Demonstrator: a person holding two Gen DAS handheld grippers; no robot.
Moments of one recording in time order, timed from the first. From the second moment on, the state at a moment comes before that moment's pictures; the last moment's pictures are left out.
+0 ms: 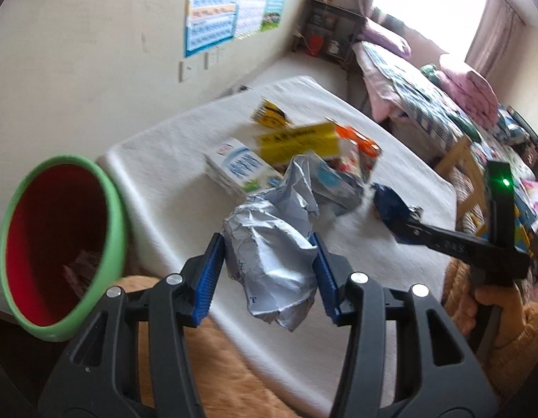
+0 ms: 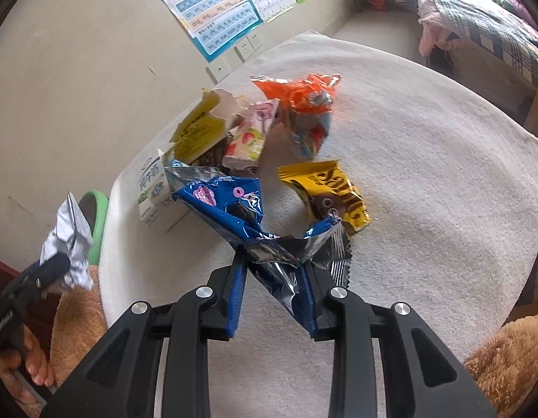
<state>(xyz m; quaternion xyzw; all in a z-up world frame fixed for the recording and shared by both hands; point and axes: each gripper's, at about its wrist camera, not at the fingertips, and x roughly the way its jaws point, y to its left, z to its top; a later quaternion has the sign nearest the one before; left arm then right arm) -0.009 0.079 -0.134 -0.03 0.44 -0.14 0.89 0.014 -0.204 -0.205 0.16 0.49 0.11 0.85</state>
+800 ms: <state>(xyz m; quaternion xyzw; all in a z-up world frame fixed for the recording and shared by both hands) -0.008 0.212 -0.139 -0.12 0.42 0.00 0.90 0.024 -0.103 -0.172 0.09 0.49 0.18 0.85</state>
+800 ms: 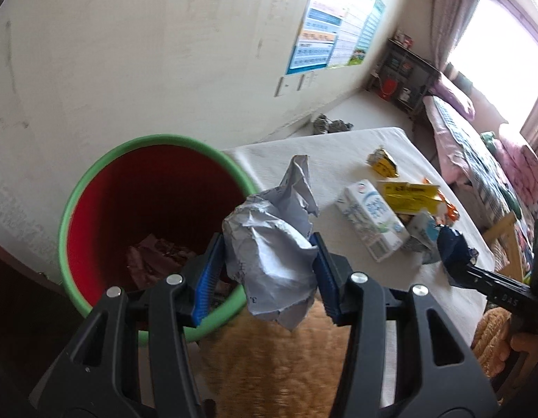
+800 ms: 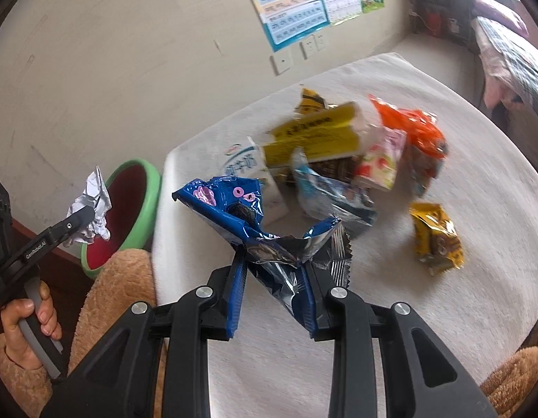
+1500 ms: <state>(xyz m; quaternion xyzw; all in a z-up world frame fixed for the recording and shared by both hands) -0.017 0.297 -0.154 -0.16 0.42 0.10 0.89 0.071 0.048 -0.131 0.04 0.46 0.32 0.83</state>
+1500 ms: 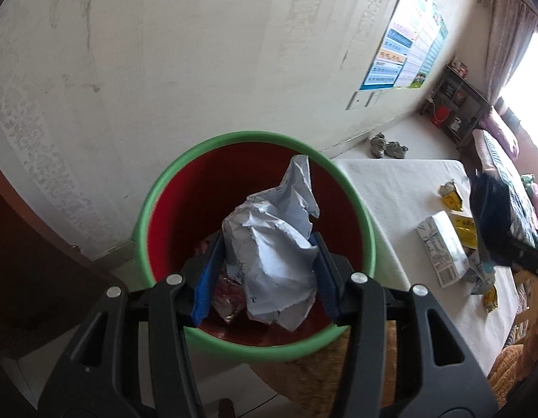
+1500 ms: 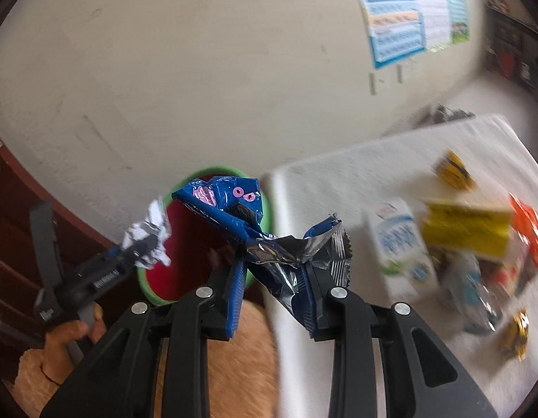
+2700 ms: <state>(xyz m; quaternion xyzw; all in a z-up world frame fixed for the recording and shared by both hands) -0.021 0.332 -0.166 -0.19 0.42 0.14 0.88 0.093 0.081 -0.129 0.05 0.45 0.35 0.82</state>
